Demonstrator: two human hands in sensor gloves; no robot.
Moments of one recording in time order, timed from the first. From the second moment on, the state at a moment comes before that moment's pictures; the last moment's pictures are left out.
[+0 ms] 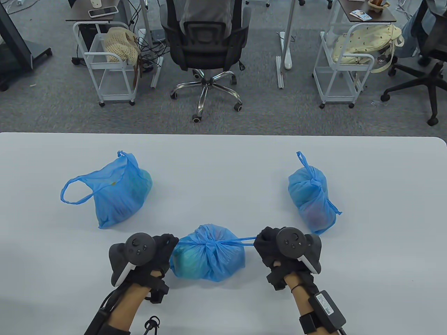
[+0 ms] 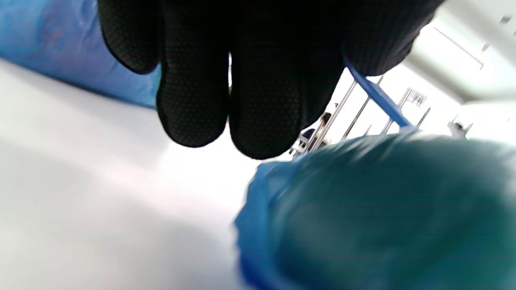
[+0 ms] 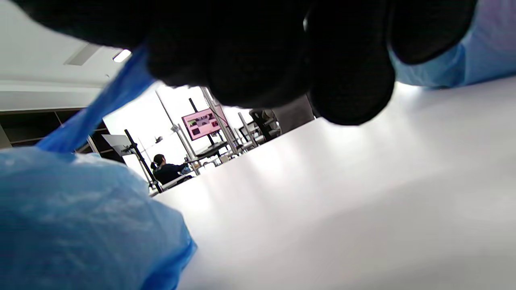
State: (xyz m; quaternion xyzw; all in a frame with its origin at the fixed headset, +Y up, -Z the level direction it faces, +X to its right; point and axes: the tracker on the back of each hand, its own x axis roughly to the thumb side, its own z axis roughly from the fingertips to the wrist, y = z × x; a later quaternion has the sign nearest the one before) left_hand -0.228 -0.723 -0.282 0.06 -0.03 0.27 0.96; right_hand 0.145 -0.735 -0.311 0.09 -0.11 0.95 0.28
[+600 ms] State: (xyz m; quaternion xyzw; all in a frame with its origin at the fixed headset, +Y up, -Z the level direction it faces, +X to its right) left_hand -0.150 -0.709 -0.259 0.04 -0.24 0.19 0.95; right_hand 0.078 -0.702 -0.270 0.26 -0.10 0.76 0.58
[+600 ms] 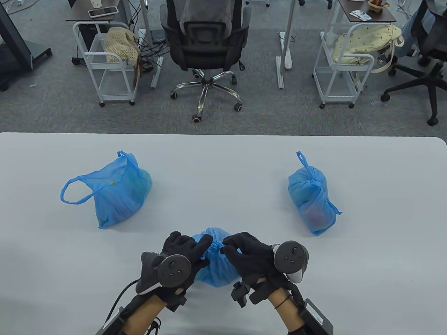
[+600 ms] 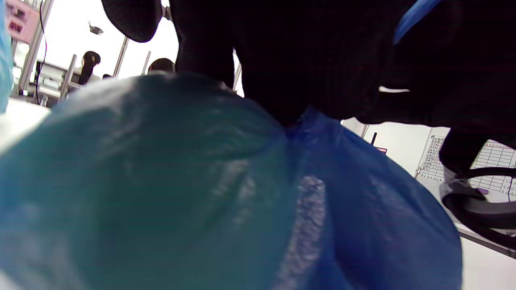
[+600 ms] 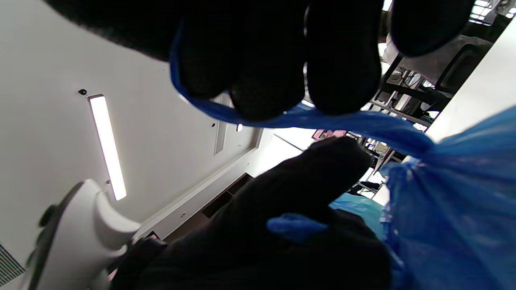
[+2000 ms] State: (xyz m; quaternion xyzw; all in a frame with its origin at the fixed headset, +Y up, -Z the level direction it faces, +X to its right) left_hand -0.156 -0.717 -0.254 0.13 -0.20 0.10 0.97; right_hand 0.116 -0.721 -0.262 0.17 -0.16 0.83 0.50
